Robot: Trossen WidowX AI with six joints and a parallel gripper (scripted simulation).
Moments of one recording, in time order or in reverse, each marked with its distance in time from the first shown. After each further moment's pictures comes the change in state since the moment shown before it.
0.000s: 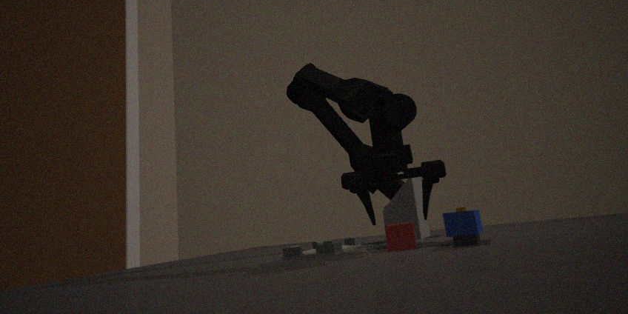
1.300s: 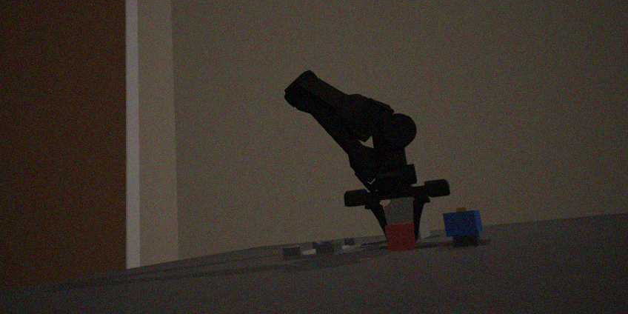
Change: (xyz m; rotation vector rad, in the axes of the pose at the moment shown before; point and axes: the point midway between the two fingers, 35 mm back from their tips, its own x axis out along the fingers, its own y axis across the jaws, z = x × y) arm 0.034 0.000 -0.003 -0.007 0.006 -0.006
